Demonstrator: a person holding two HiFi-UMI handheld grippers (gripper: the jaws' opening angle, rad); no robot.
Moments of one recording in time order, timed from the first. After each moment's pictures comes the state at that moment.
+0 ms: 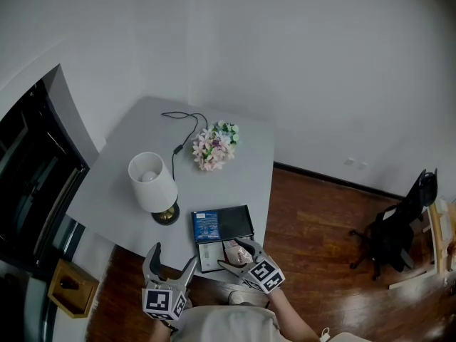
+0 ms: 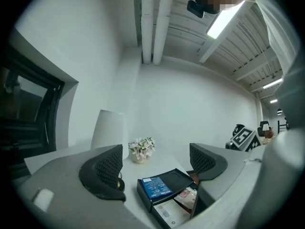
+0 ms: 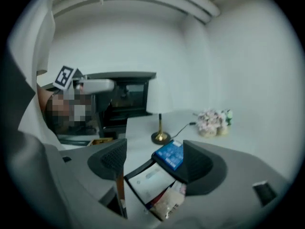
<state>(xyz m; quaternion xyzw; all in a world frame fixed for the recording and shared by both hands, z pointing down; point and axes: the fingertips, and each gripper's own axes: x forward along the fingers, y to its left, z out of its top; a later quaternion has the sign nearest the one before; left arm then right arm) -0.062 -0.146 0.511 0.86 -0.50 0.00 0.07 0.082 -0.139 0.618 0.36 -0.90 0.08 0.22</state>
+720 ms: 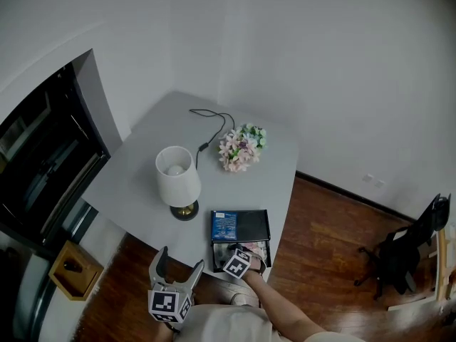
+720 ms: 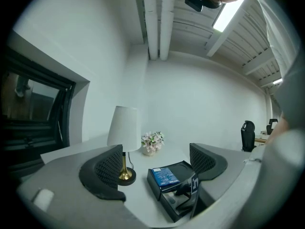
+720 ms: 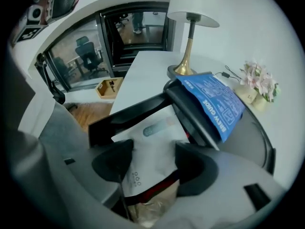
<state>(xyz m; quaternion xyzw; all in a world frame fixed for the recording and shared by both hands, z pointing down) -0.095 -0.127 0.528 0.83 -0.54 0.02 0.10 0.040 -0.159 0.814 0.22 -0.81 0.10 0.54</state>
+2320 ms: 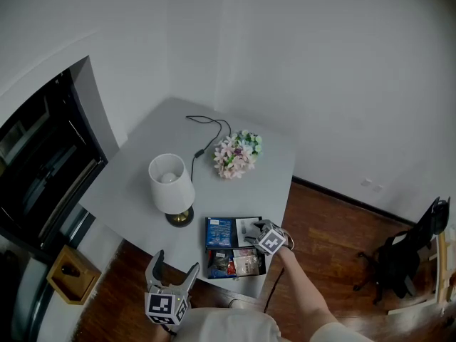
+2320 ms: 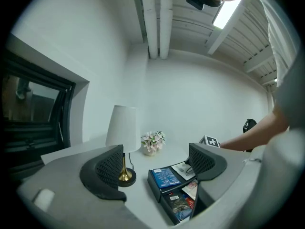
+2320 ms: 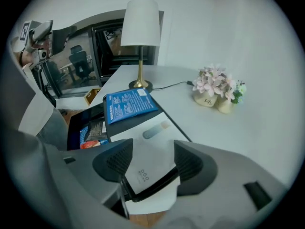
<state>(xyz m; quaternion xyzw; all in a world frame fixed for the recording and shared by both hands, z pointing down) -0.087 -0.137 0.530 0.83 -0.55 0.03 0.09 0.169 -0.274 0.744 0.28 -0.82 0.07 0.49</state>
